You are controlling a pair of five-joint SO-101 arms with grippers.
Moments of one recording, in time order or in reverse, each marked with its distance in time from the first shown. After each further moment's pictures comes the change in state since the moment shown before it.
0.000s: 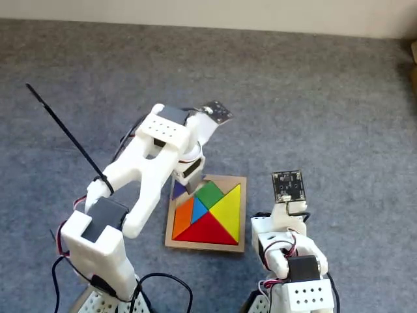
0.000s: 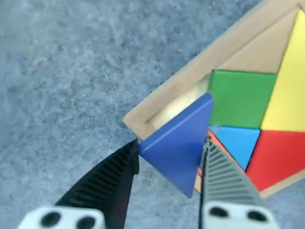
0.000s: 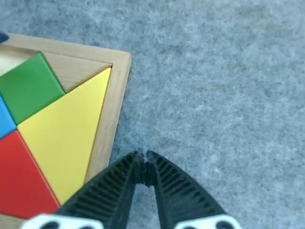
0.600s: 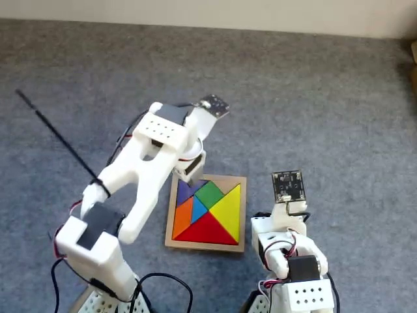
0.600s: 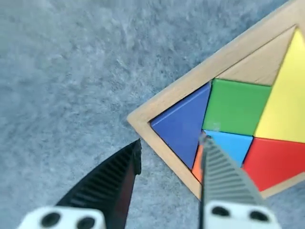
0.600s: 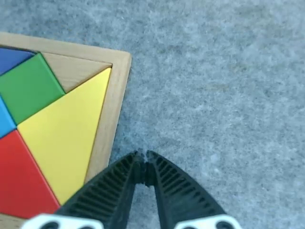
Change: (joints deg) left arm 0.0 -4.6 0.0 0.2 2.3; right arm 0.0 0.0 0.0 0.0 0.0
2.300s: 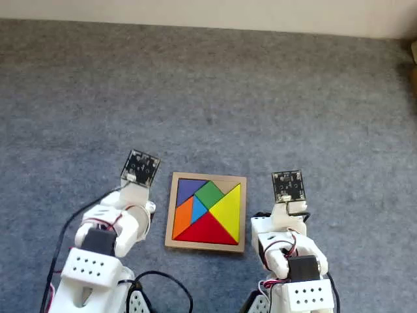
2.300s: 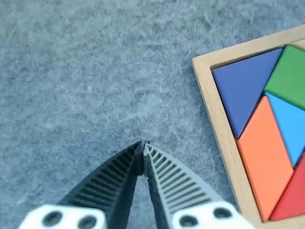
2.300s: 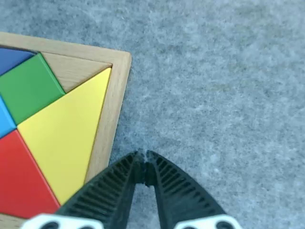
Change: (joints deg) left arm -12.0 -84.0 81.7 -31.9 7.1; right arm 0.0 0.0 0.0 0.0 0.0
